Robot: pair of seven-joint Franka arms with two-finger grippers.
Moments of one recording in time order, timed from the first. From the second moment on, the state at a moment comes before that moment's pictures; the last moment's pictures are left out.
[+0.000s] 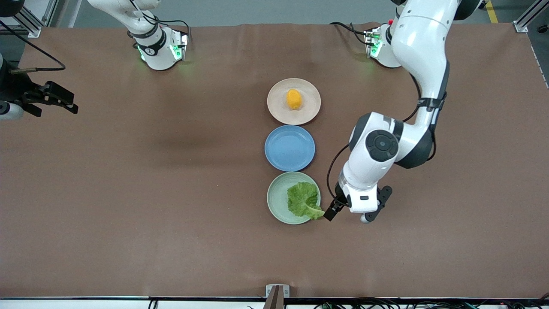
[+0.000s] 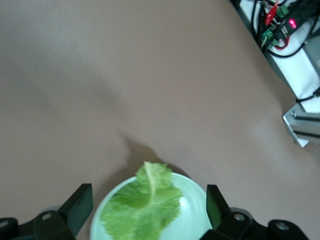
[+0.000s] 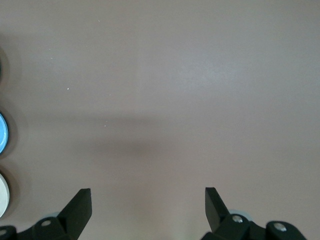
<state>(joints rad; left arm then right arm) -0.51 0.72 0.07 -1.36 -0.07 2.32 -1.35 0.00 -0.06 -0.02 -1.66 0.04 1.57 -0.09</state>
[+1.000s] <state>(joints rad) -0.56 0.90 0.07 -1.31 -0.07 2.44 -1.67 0.41 0.08 0.00 -1.63 0.15 1.61 0.26</state>
